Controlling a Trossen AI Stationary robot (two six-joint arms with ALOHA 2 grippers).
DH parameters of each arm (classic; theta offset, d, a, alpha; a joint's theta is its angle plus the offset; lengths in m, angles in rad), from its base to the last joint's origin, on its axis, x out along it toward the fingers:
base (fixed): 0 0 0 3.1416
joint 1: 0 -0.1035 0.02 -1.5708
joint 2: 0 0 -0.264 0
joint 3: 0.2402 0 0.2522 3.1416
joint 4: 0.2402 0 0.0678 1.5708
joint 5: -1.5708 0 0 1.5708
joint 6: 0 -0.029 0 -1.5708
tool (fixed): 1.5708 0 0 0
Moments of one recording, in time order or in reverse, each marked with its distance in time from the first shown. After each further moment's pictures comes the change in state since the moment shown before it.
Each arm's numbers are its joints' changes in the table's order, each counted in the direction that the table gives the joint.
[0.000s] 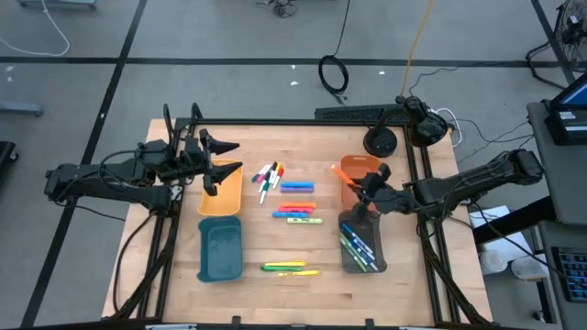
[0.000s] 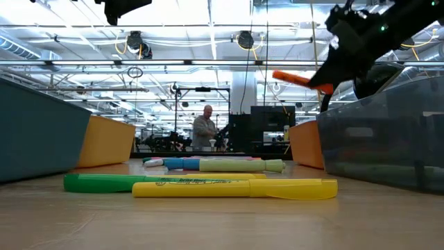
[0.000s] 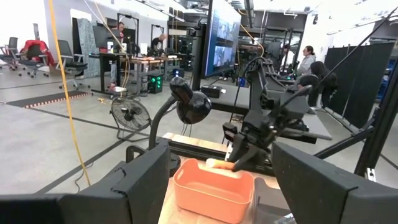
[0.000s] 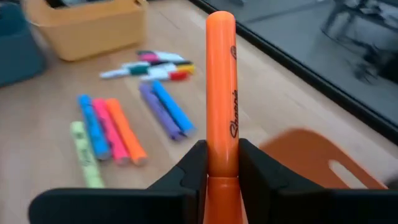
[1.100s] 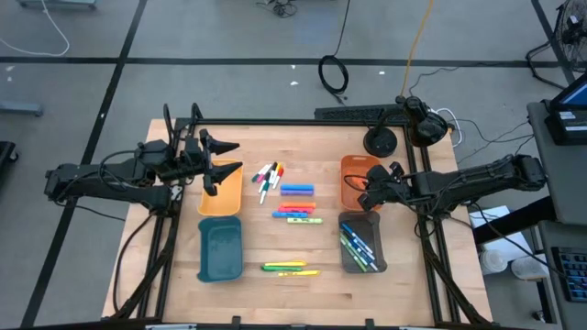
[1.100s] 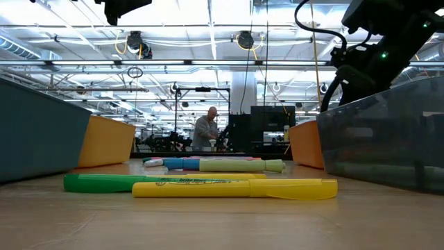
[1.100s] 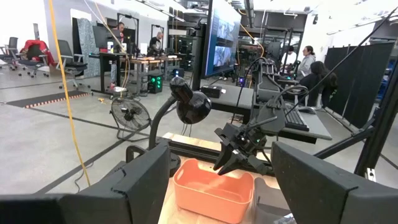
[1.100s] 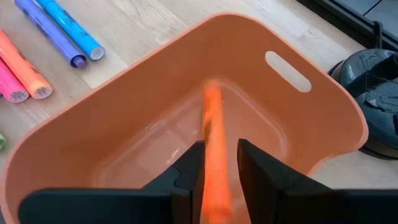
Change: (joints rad) left arm 0.000 0.000 0.000 0.000 0.000 0.000; right arm 0.158 0.000 0.000 0.344 0.133 -0.207
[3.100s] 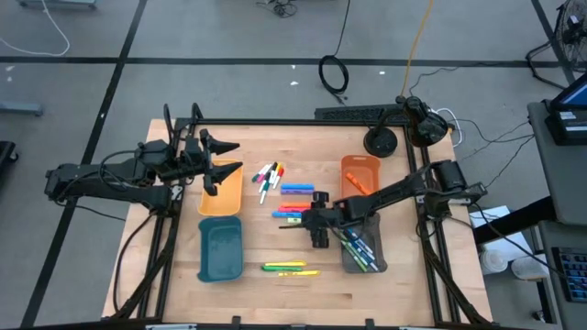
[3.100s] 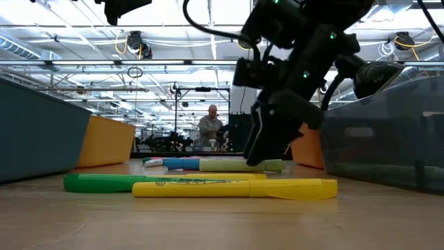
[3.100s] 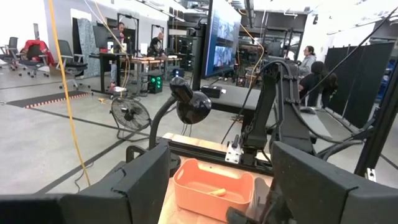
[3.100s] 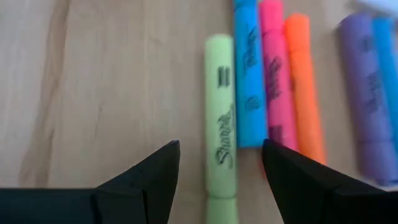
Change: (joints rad) left arm 0.000 0.000 0.000 0.000 0.000 0.000; right arm -0.118 -0.855 0.492 -0.404 0.350 0.580
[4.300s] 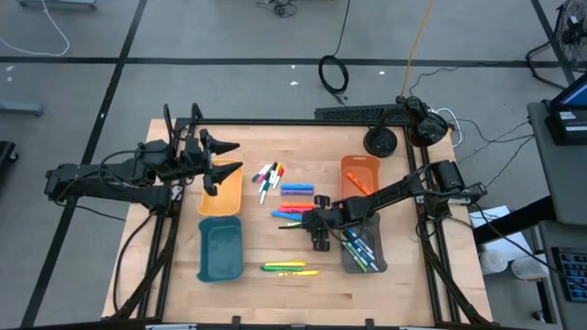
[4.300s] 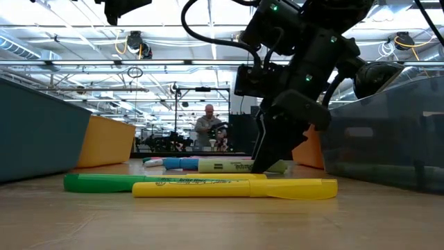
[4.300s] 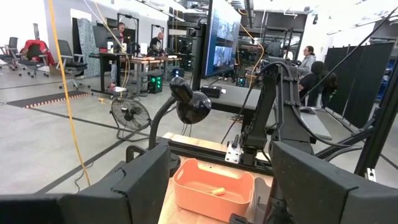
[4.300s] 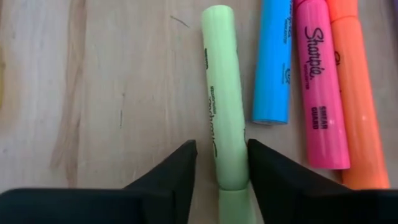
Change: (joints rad) left arm 0.000 0.000 0.000 0.000 0.000 0.000; right arm 0.000 -0.021 0.000 0.061 0.072 -0.062
